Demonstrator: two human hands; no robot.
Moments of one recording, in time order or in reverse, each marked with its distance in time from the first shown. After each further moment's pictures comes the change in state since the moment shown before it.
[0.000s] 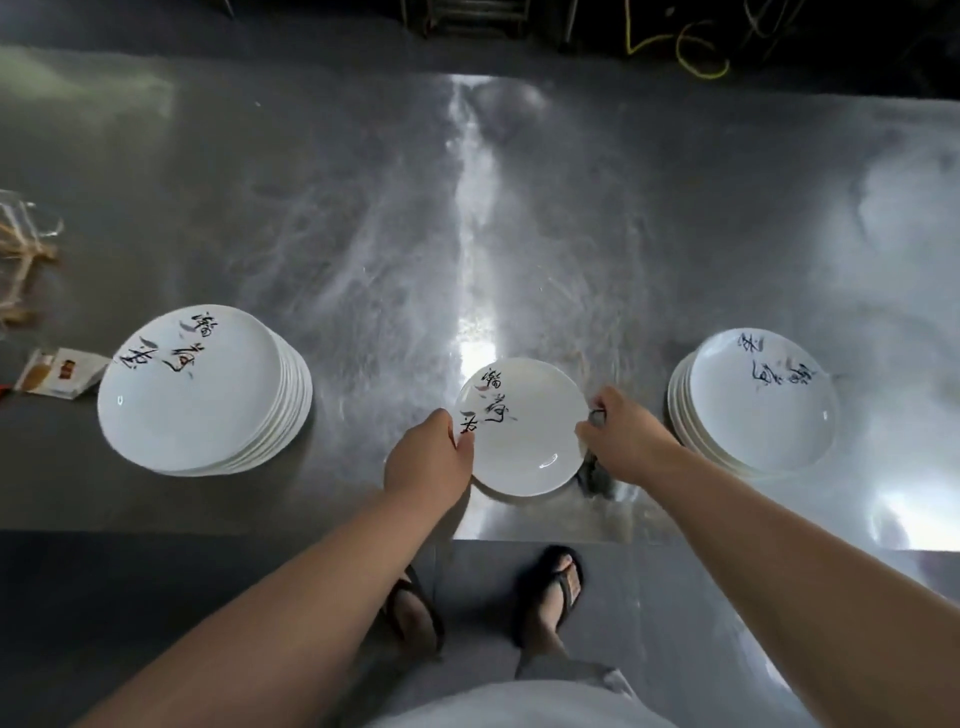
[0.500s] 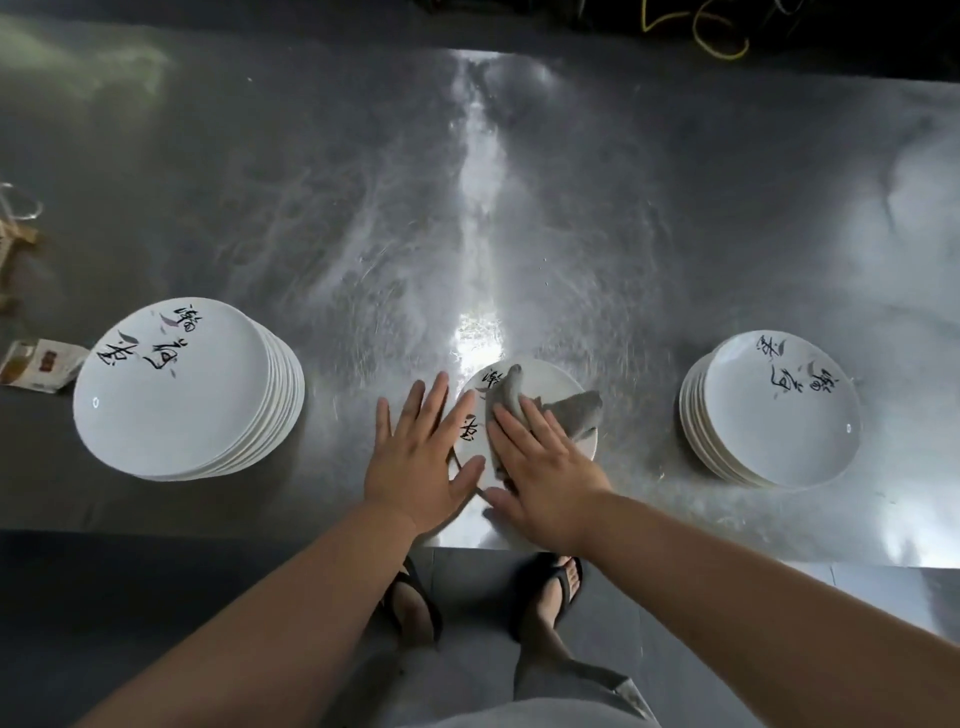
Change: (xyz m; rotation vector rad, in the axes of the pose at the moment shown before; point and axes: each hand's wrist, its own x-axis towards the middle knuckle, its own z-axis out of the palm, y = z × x) left_hand 0.016 -0.048 0.027 0.387 0.015 0.428; right_hand -0.023 -0.035 0.065 -0.587 -0.091 -0.627
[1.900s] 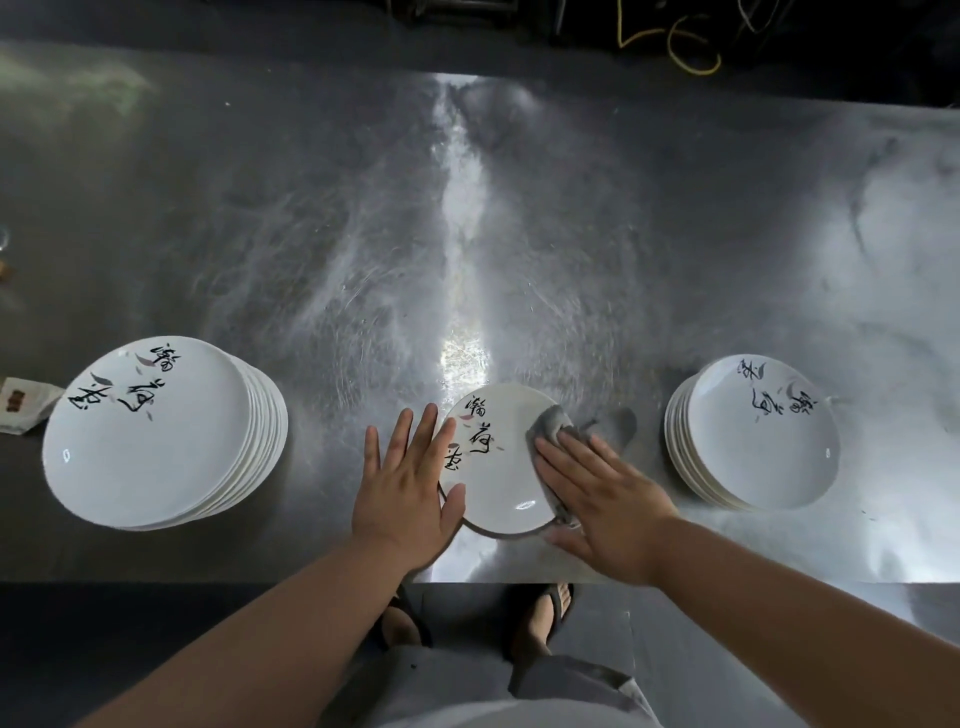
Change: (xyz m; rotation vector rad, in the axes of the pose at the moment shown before) left_hand 0.006 -0.001 0.005 0.022 -0.043 -0.018; right_hand -0.039 0.069 0.000 -0.198 -0.018 -0.072
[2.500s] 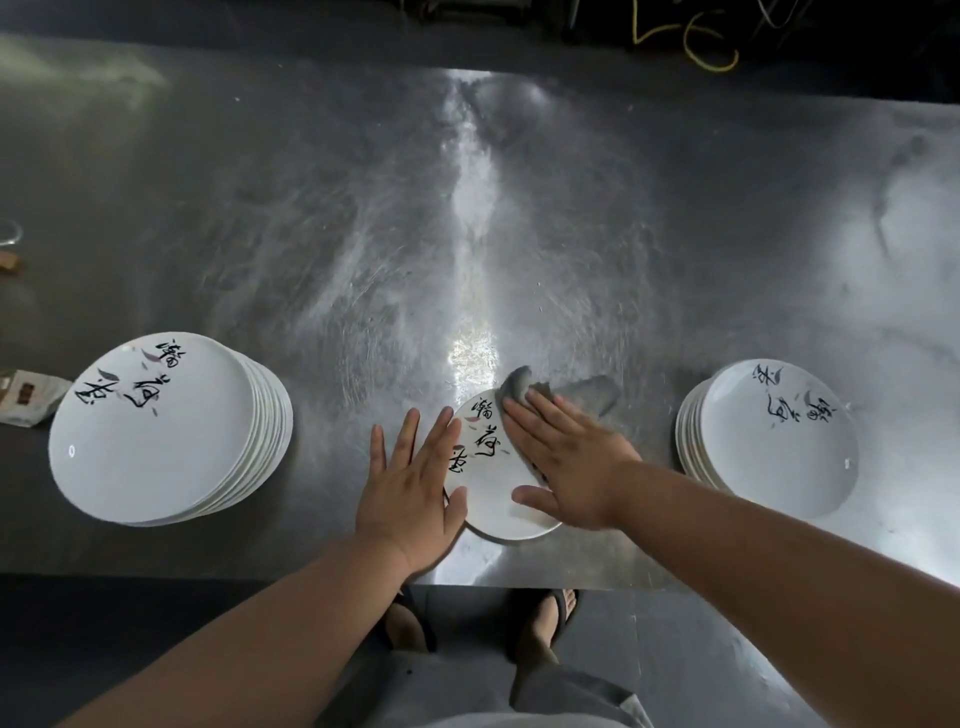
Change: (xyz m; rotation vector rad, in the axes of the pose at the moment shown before) left_hand 0.001 0.000 -0.006 0.046 -0.067 0.036; right_hand 0.063 0.007 -0.033 -0.077 -0.069 -0.077
